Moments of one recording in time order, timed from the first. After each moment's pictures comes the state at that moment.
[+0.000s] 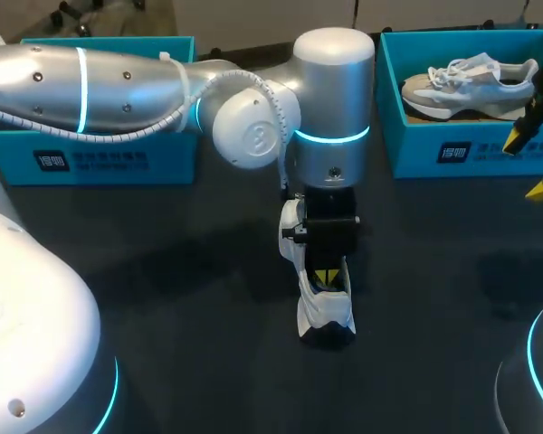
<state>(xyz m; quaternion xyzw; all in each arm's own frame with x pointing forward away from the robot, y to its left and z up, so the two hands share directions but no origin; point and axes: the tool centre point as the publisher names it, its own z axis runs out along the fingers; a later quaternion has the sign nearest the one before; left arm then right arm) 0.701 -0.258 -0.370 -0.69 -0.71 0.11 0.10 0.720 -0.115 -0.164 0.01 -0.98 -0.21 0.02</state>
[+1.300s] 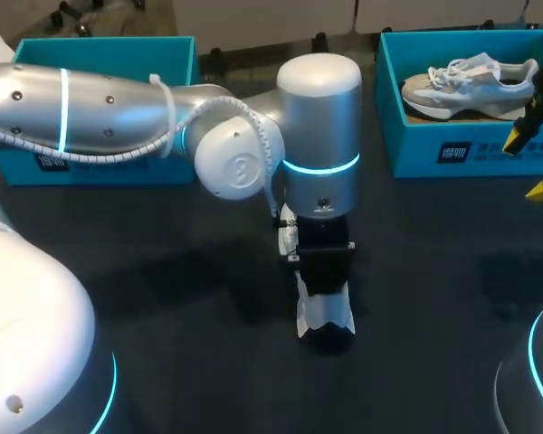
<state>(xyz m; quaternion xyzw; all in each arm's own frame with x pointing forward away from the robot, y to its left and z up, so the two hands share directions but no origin) 0.659 -0.249 -0.382 -0.70 -0.70 0.11 0.08 0.720 -0.115 -0.164 0.01 -0.98 -0.21 0.02</state>
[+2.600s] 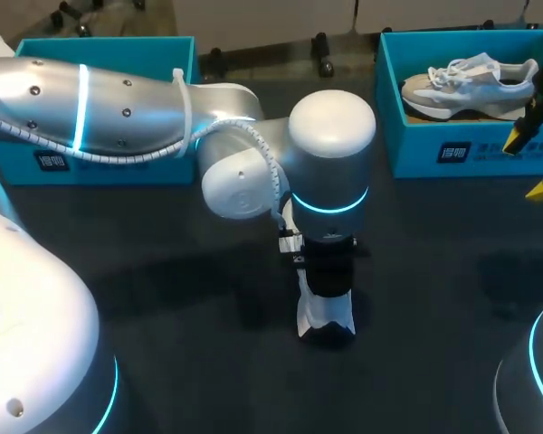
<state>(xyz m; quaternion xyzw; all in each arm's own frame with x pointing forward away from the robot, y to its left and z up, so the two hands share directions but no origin) 0.715 -0.257 -0.406 -0.69 -0.73 0.00 -0.03 0.720 -0.115 -0.164 0.01 -0.98 -0.21 0.02</state>
